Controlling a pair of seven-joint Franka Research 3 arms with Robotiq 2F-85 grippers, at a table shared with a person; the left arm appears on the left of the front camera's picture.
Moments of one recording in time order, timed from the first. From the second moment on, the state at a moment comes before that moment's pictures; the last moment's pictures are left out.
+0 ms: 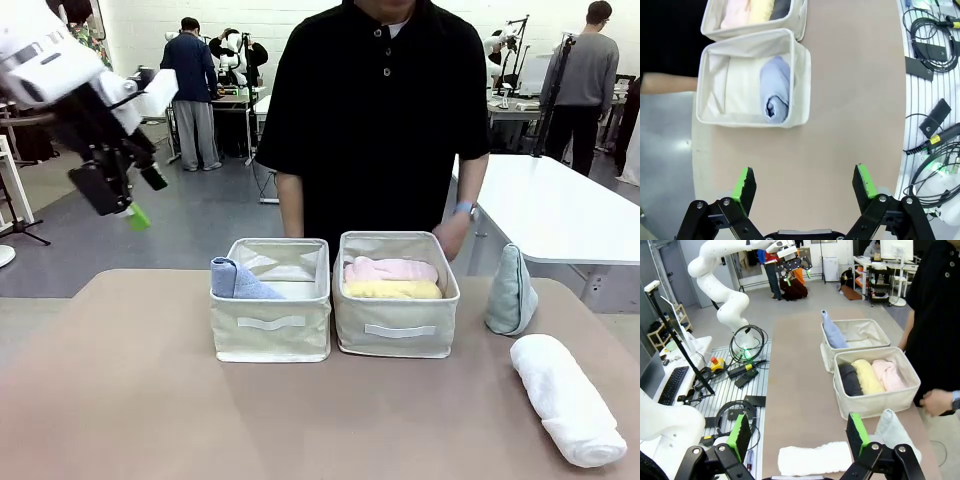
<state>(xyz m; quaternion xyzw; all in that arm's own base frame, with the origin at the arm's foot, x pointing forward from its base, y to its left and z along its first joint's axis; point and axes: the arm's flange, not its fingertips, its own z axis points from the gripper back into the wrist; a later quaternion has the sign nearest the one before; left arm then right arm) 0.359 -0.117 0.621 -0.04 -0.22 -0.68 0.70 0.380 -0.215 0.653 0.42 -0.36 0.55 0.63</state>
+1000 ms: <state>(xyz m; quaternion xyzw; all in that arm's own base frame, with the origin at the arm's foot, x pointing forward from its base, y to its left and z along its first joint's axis) 0.353 -0.045 0.647 -0.13 -0.24 -0.66 0.70 0.380 -0.215 0.652 0.42 -0.36 0.55 0.63</state>
